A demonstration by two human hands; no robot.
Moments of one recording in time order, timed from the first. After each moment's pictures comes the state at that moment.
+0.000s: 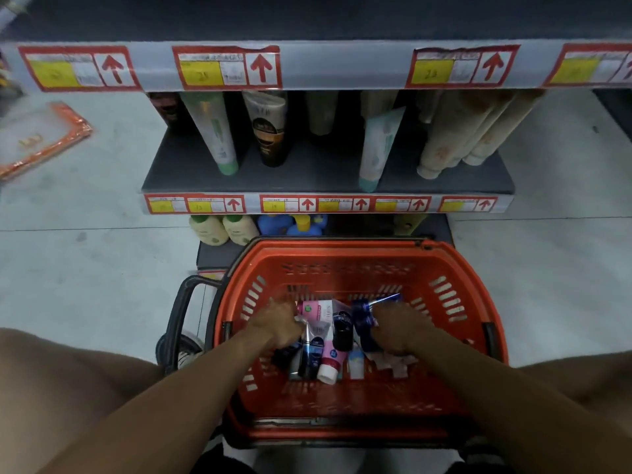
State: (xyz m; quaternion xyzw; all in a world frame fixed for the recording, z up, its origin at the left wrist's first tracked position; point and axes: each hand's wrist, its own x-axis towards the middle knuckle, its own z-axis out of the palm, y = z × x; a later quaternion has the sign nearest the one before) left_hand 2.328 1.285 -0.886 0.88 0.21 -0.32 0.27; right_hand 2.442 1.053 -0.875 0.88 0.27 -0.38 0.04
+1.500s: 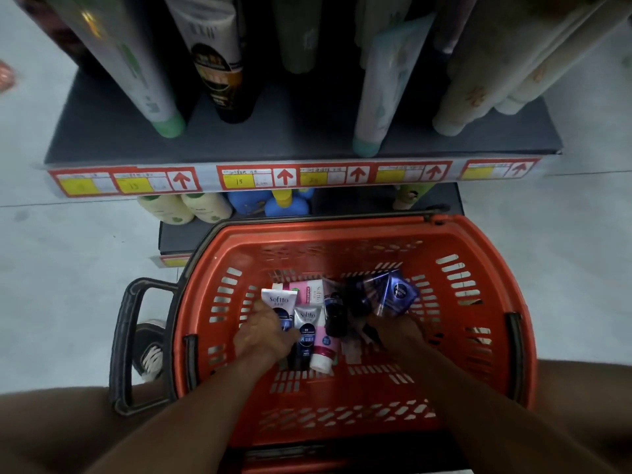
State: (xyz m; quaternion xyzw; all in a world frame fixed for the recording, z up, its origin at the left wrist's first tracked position) left_hand 2.318 1.262 -0.982 0.85 0.39 -0.29 0.22; right_hand 2.422 1.032 -0.984 0.76 -0.26 -0.43 -0.41
